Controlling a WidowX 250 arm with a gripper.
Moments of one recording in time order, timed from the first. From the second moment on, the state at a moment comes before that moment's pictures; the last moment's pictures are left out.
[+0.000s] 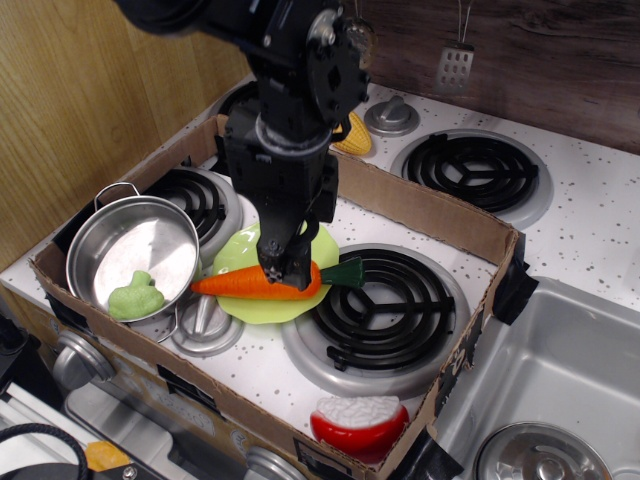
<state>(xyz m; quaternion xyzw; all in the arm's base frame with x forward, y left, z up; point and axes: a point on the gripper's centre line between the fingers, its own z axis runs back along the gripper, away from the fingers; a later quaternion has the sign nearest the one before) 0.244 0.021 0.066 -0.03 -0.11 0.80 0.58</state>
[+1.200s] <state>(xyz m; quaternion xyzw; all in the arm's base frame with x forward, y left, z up) 0.250 0.046 0.014 -0.10 -0.07 0.81 0.57</state>
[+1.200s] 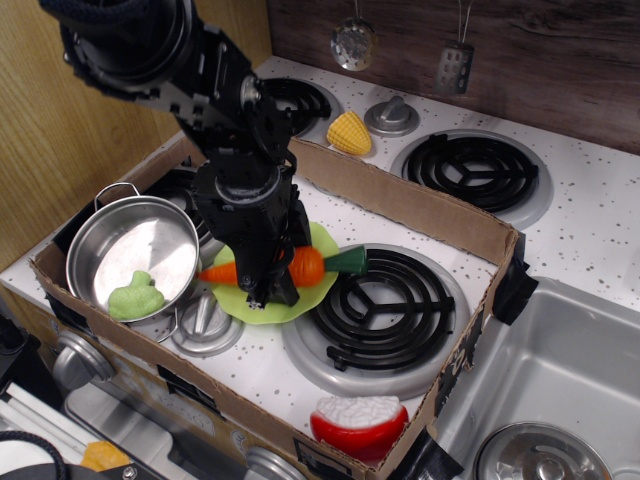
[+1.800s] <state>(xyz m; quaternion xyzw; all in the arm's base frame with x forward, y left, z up) 0.245 0.046 0.026 -0.06 -0.07 0.79 0.60</state>
